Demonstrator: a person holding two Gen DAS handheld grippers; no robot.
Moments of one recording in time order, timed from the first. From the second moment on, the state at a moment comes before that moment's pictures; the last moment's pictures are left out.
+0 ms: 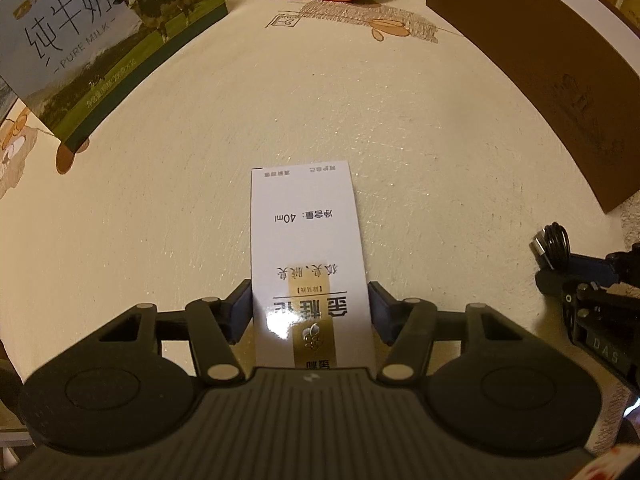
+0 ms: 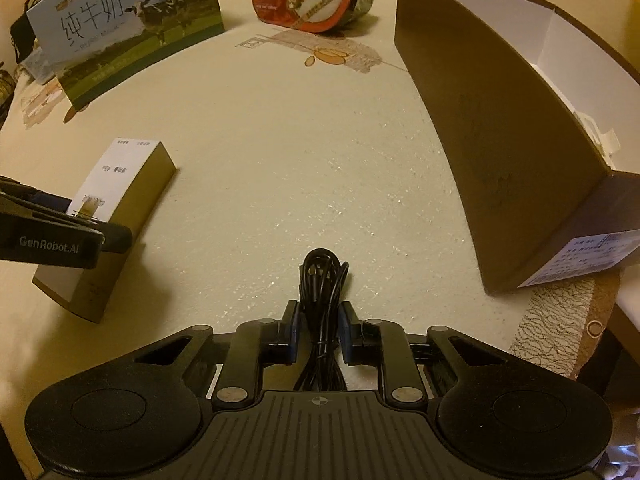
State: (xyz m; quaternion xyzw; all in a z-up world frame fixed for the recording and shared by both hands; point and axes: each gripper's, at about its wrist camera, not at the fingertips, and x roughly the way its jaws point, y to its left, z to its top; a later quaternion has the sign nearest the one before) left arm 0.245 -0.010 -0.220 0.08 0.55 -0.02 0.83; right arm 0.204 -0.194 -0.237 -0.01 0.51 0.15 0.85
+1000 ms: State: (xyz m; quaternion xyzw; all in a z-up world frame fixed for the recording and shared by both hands) left arm 0.213 -0.034 -0.151 0.08 0.51 -0.04 0.86; right arm 0.188 -0.222 -0.183 0.05 0.47 0.16 0.87
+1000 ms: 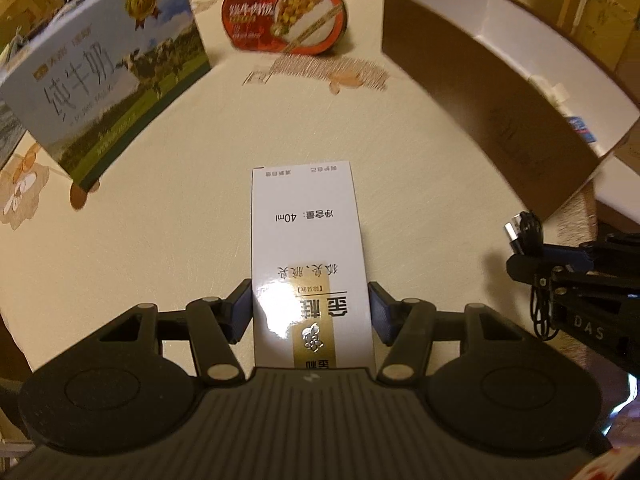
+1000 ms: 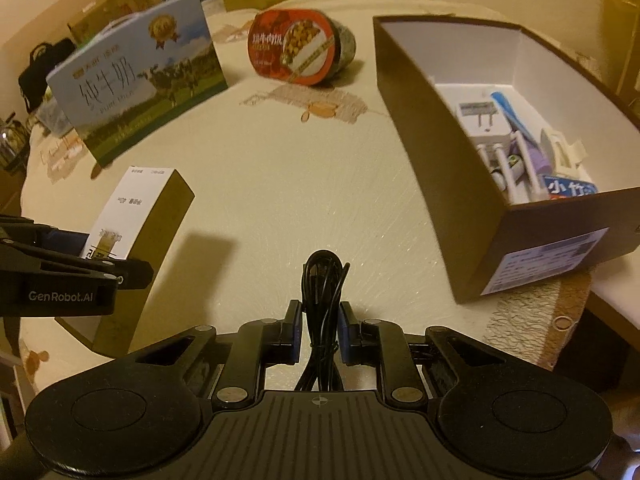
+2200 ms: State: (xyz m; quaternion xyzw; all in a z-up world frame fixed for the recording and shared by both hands) left arm 0.301 -0.236 -0.068 0.09 0.41 -0.18 0.89; right arm 0.262 -0.389 -0.080 0.12 0.35 0.06 0.93
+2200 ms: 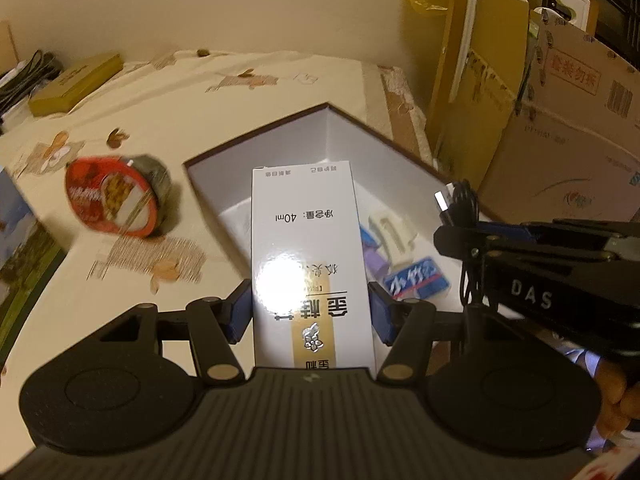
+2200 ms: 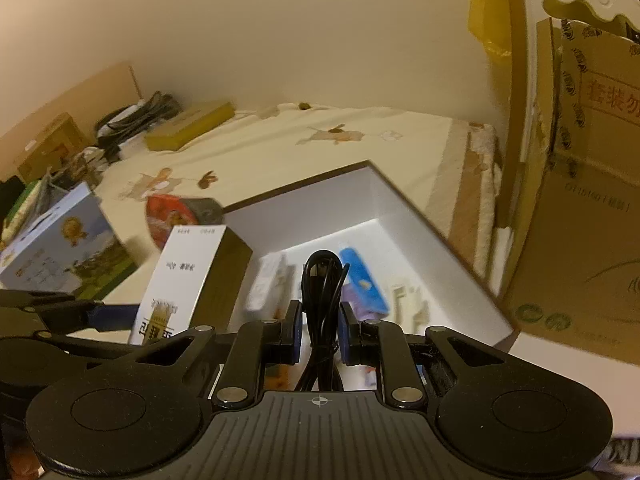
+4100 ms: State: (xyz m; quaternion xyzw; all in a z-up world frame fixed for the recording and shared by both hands) left arm 0.392 -0.264 -0.139 0.11 0.44 -0.15 0.88; right arm 0.346 -0.432 -0.144 0.12 0.37 0.01 0.92
